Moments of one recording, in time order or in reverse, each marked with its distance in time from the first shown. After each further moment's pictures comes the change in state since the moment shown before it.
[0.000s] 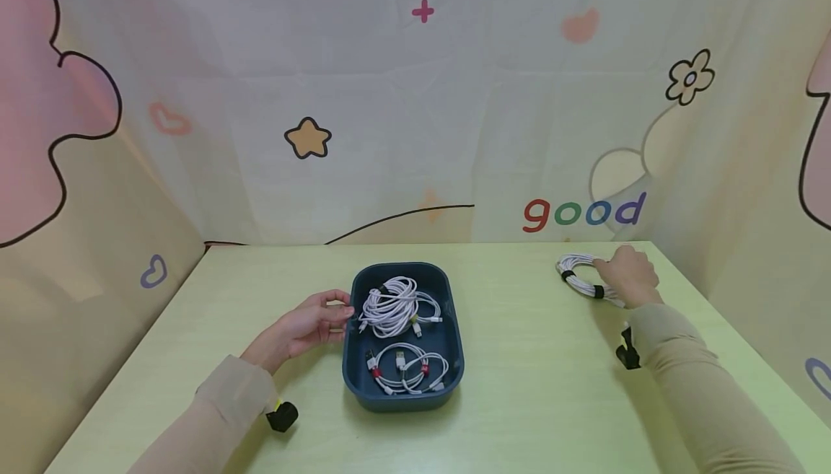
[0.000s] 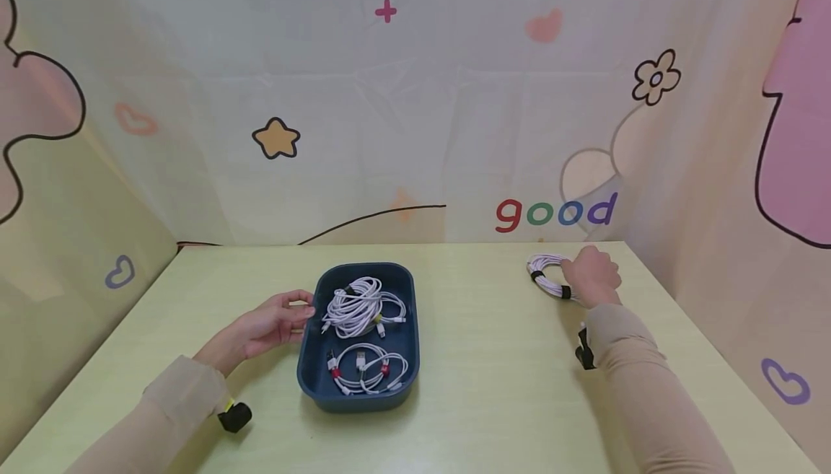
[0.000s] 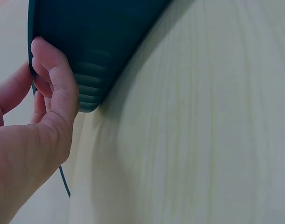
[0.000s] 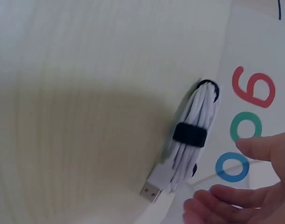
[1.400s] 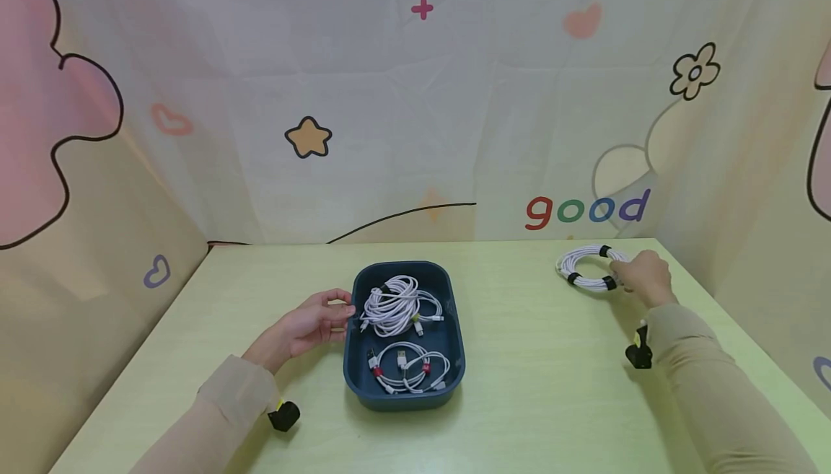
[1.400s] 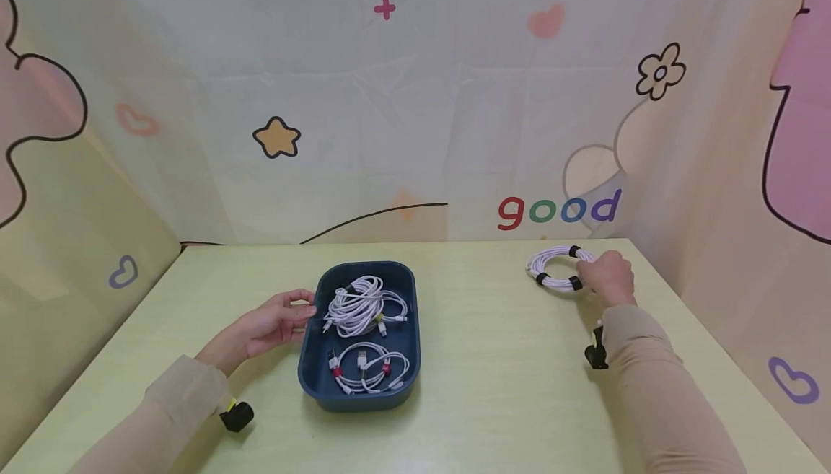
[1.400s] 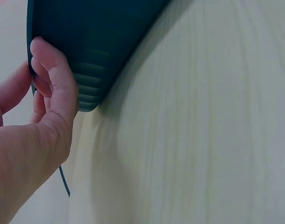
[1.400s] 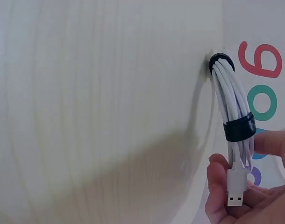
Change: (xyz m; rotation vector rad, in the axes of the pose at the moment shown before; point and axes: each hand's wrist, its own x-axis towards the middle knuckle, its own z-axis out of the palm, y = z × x) left_hand 0.001 -0.001 -0.001 -0.016 0.028 -0.017; right_hand 0.012 0.033 0.005 0.170 0.014 -0.001
